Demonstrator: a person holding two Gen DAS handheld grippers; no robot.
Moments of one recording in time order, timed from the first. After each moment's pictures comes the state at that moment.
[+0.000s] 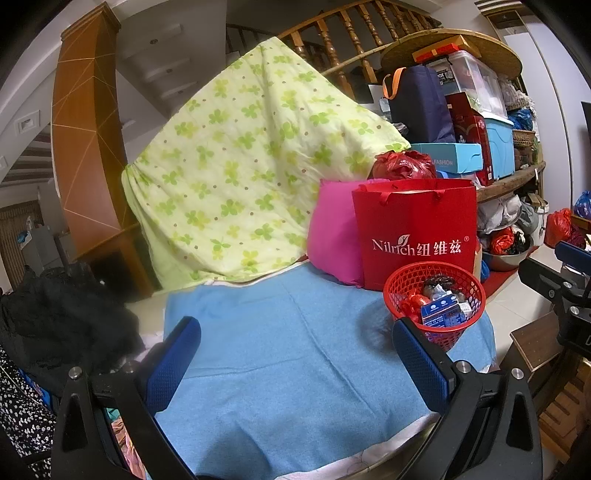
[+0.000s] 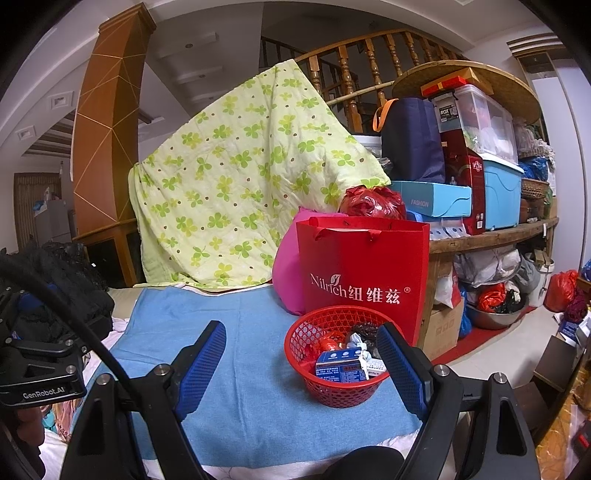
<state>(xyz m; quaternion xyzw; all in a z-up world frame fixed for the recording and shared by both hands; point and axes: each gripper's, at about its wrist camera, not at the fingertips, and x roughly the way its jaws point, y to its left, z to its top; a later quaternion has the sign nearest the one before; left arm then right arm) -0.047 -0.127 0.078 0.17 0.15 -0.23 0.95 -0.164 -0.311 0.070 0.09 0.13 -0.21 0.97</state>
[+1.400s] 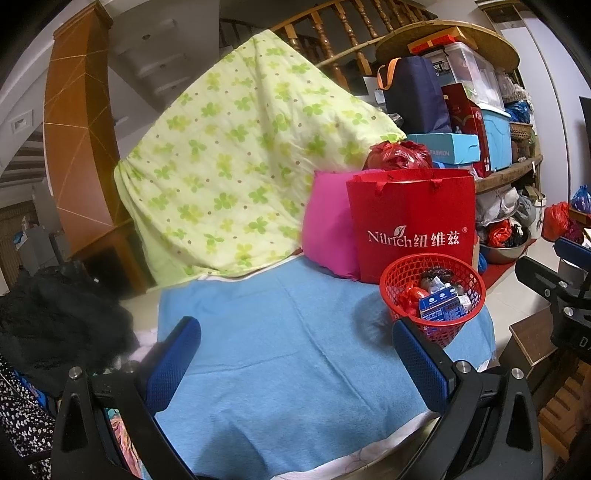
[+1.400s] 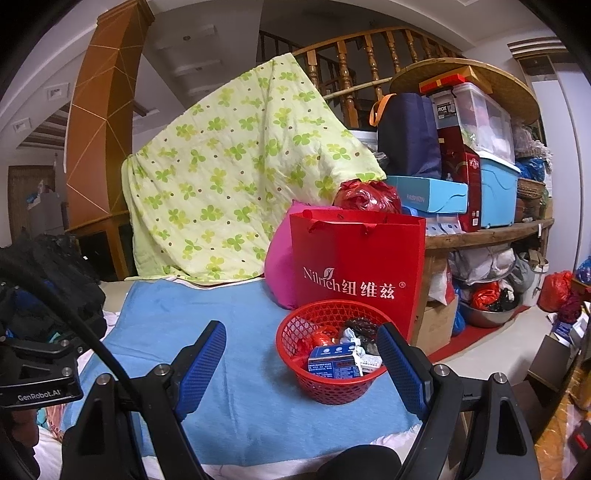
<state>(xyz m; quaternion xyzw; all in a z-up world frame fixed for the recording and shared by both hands) -0.034 -0.131 0.065 0.18 0.16 -0.24 0.94 -0.154 -0.323 0.056 0.08 0.15 -0.22 0.96</state>
